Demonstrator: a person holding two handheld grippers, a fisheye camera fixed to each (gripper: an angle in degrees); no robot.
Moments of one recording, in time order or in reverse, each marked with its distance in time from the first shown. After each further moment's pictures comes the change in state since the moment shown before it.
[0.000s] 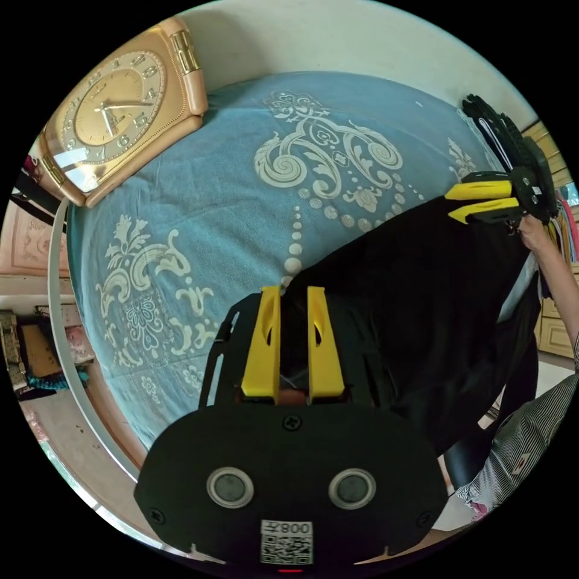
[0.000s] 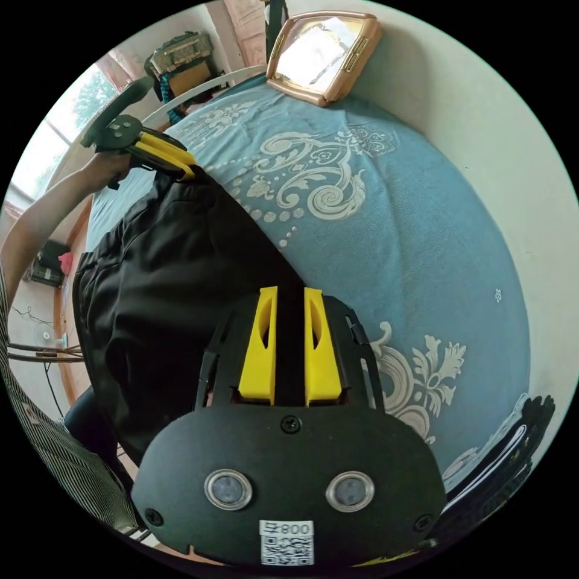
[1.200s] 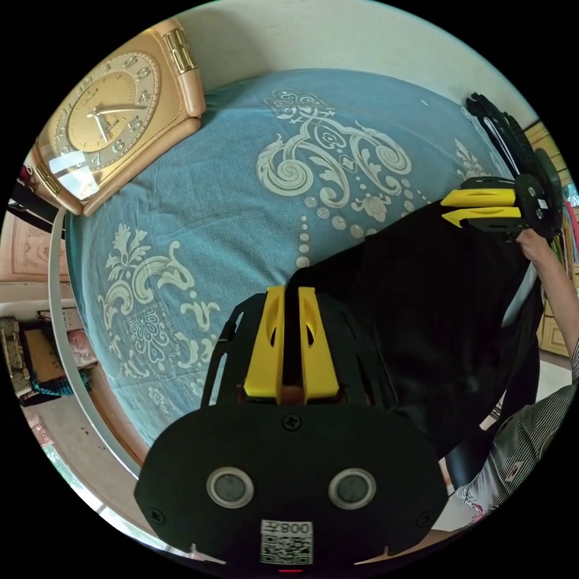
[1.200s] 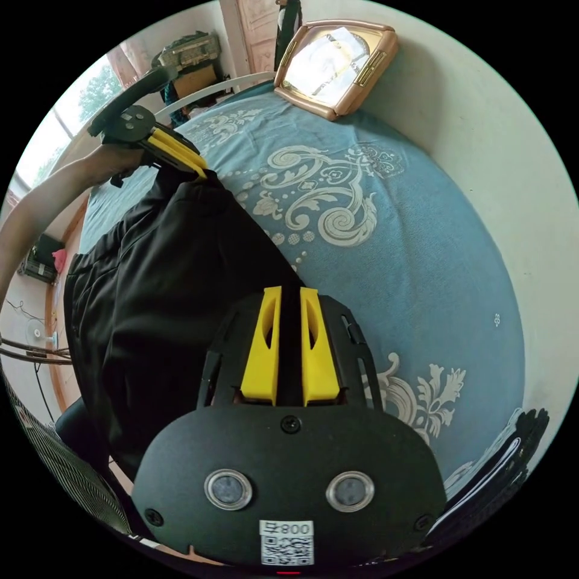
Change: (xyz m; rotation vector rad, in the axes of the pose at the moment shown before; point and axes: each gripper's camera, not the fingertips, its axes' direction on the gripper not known) left arm -0.030 -0.075 -0.044 -0.028 -0.030 0.008; right arm -0.049 -0.109 -0.197 0.053 0.038 -0.032
